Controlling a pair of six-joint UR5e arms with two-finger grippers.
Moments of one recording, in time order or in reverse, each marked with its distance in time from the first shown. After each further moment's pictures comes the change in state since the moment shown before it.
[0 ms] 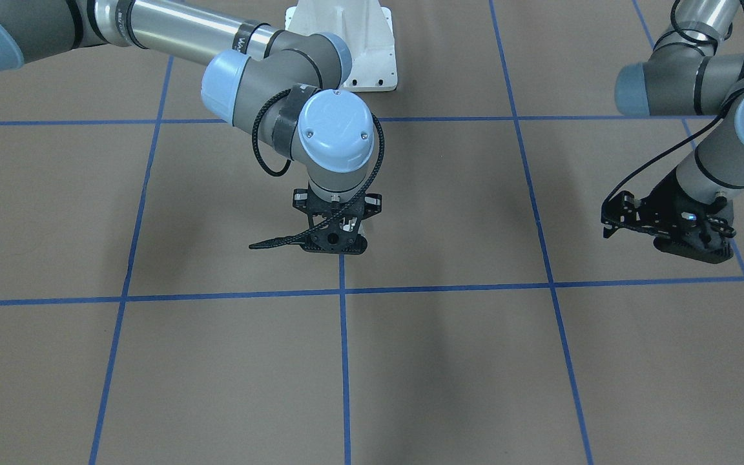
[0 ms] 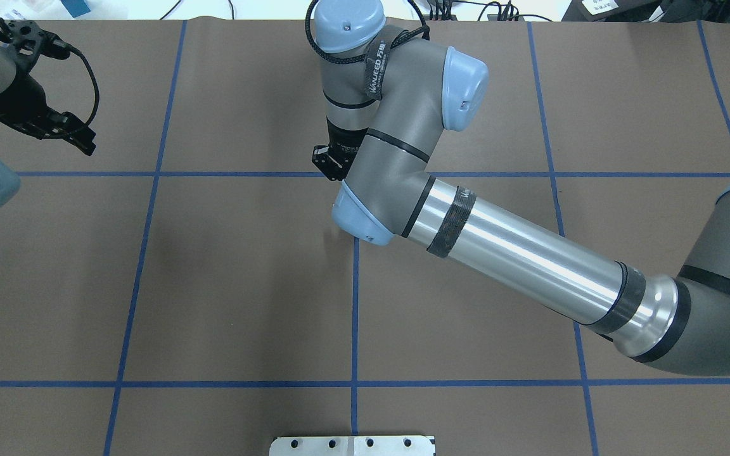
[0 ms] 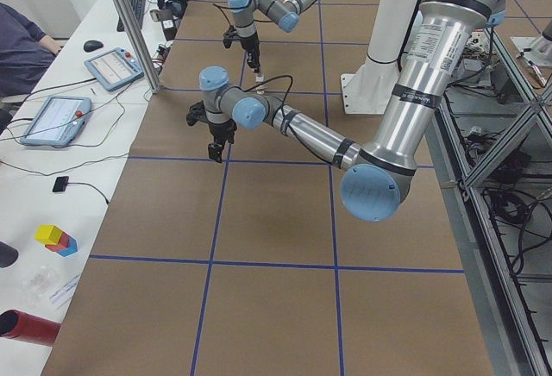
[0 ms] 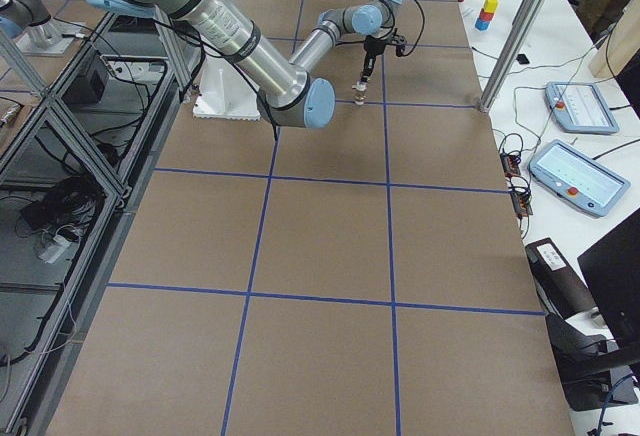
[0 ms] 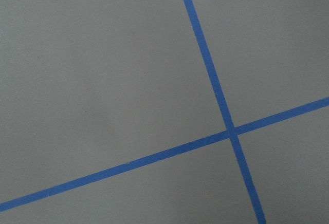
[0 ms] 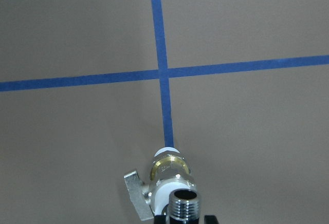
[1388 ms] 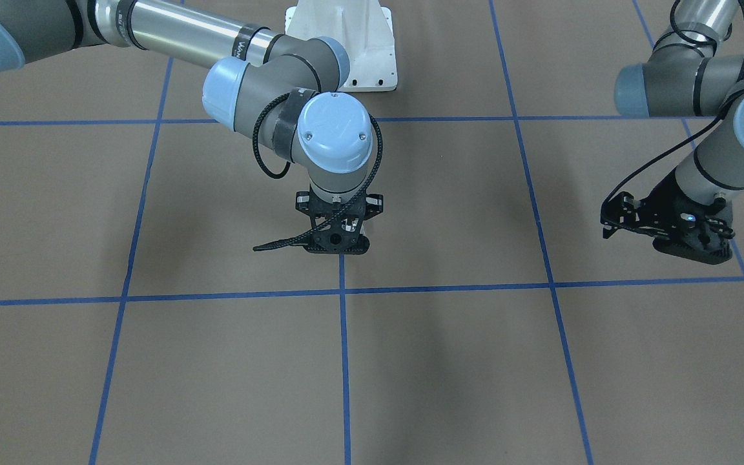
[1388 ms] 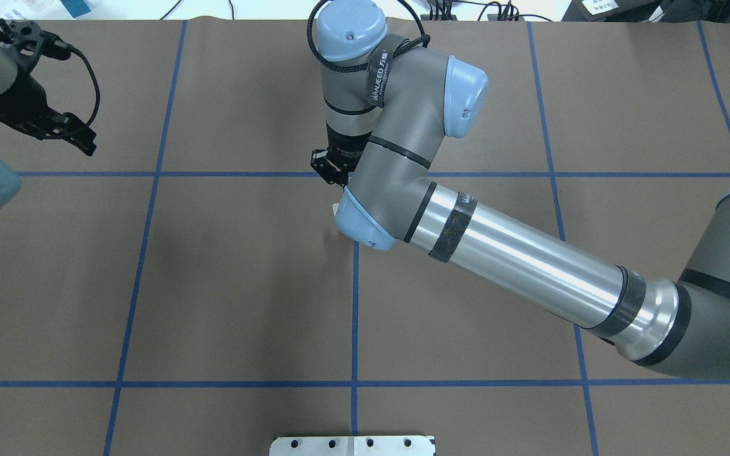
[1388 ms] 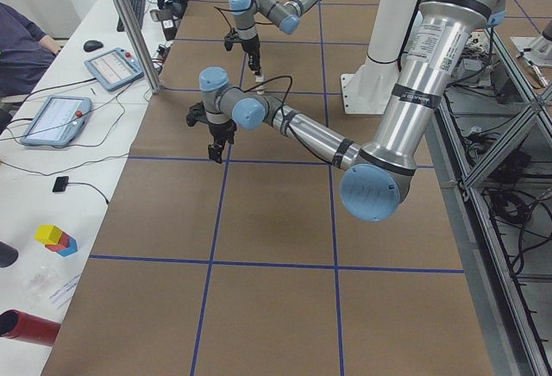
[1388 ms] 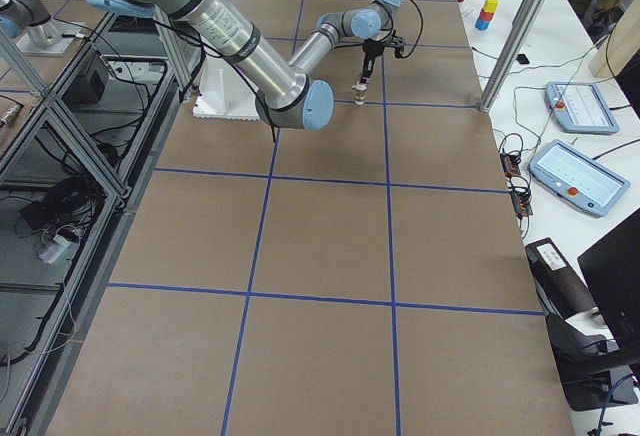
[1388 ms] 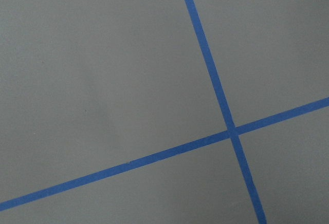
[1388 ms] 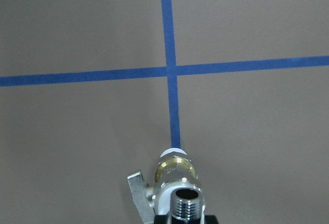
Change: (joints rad) left arm 0.001 -0.001 0.003 0.000 0.000 -0.003; right arm -0.006 -0.012 -0.004 0.048 -0.001 0.001
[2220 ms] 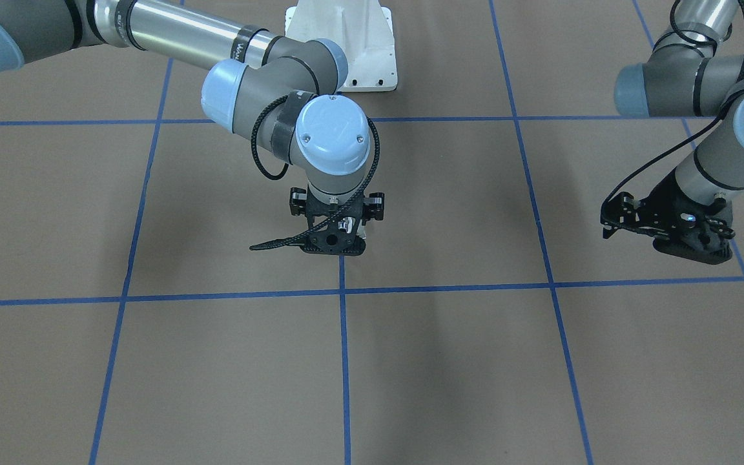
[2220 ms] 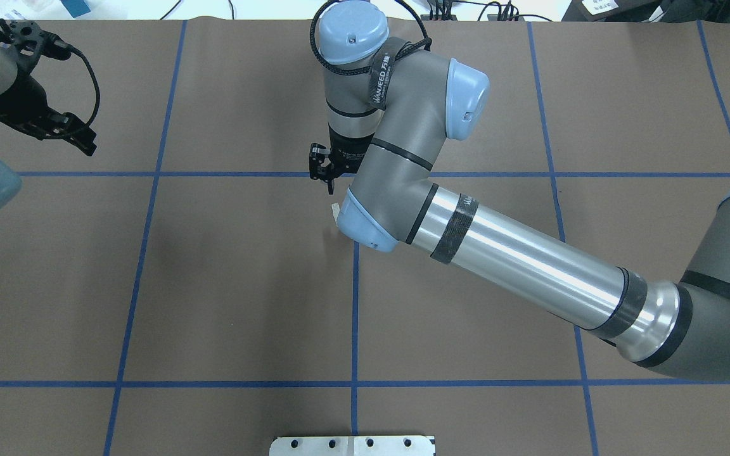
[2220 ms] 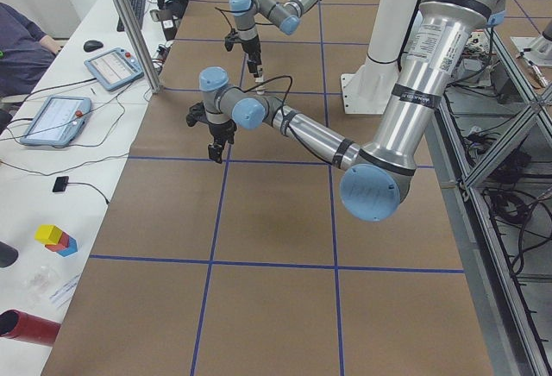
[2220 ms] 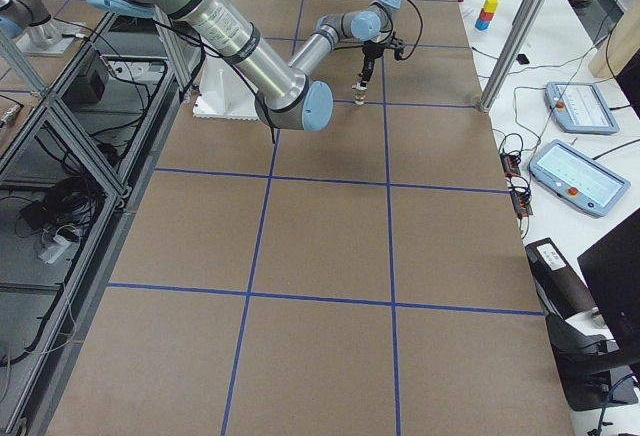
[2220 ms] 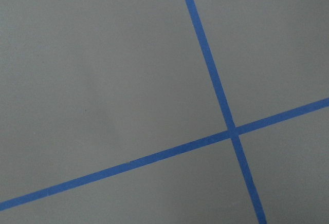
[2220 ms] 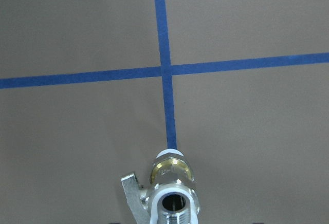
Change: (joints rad) left arm 0.000 0.000 0.001 0.000 0.000 0.000; right arm -0.001 -0.005 0.001 0.006 -0.002 0.034
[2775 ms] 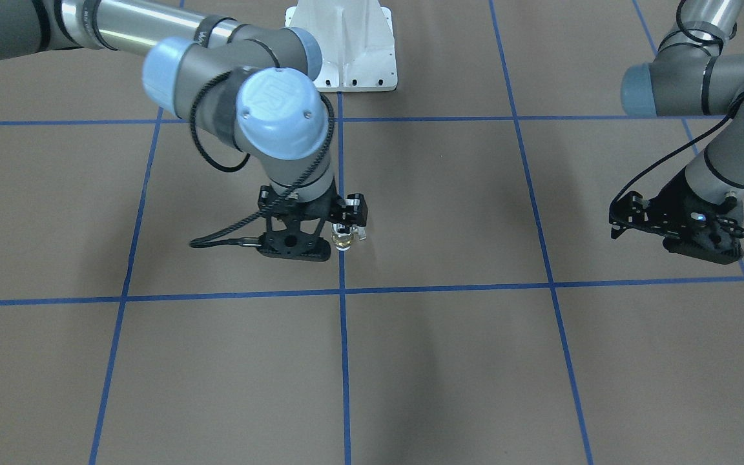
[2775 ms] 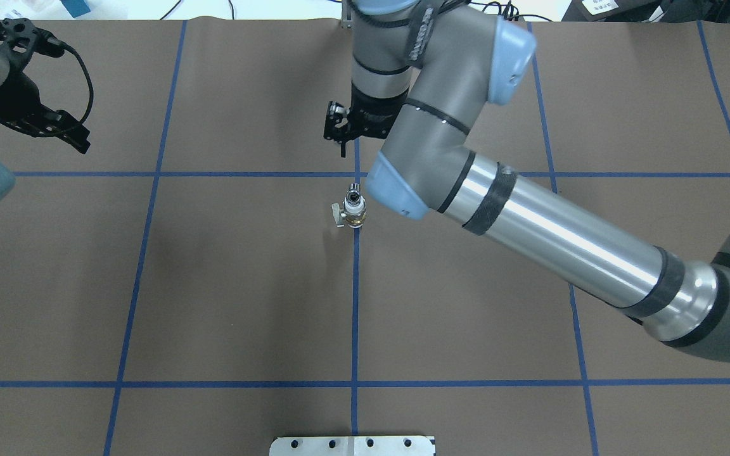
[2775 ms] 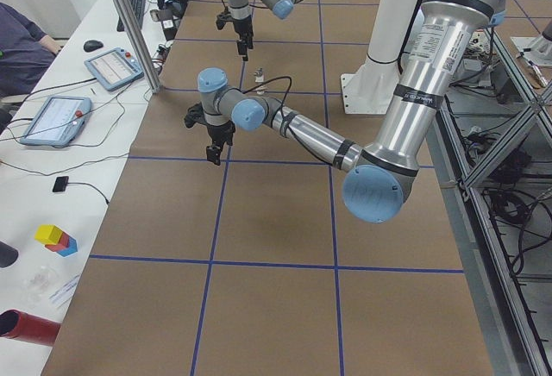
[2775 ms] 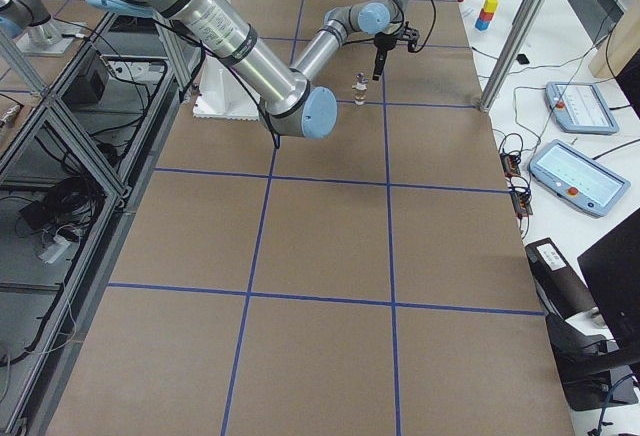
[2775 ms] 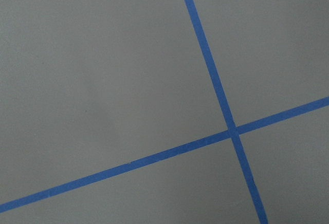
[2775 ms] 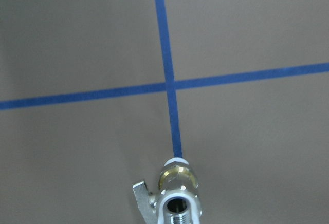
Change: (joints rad) left arm -0.040 0.024 -0.001 -0.001 -0.001 0.067; right arm 0.137 -0.087 0.198 -0.063 0.037 -0.018
